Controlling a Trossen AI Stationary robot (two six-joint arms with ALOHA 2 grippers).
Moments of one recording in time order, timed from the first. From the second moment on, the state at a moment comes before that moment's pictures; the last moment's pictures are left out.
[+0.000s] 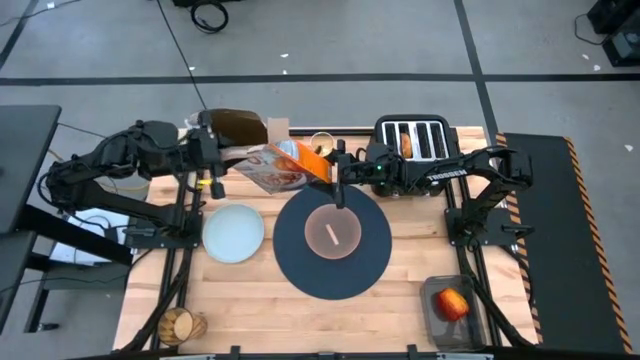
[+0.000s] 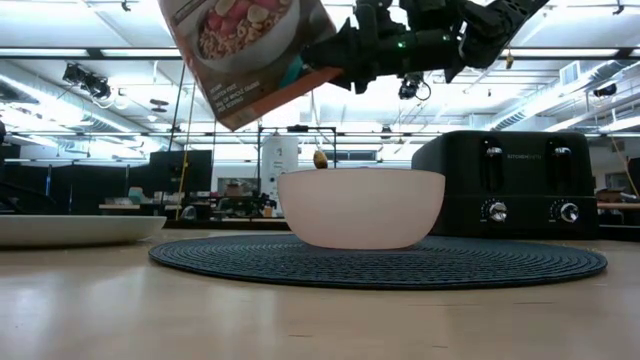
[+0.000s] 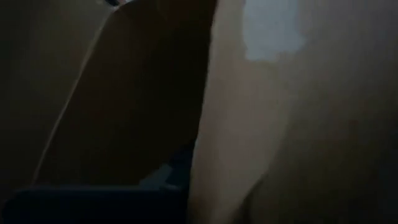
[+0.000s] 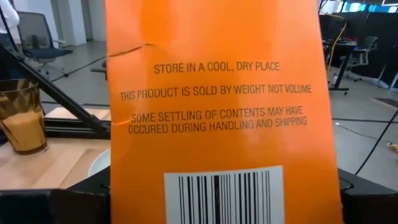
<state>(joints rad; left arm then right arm) 0.02 0.97 1.43 -0.74 -0.33 0.34 -0.21 1.59 0.90 0.66 -0.16 -0.10</state>
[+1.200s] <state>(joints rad) 0.02 0.68 1.43 -0.79 -0.28 0.20 -0.21 1.25 0.90 0.38 -0.11 -0.17</state>
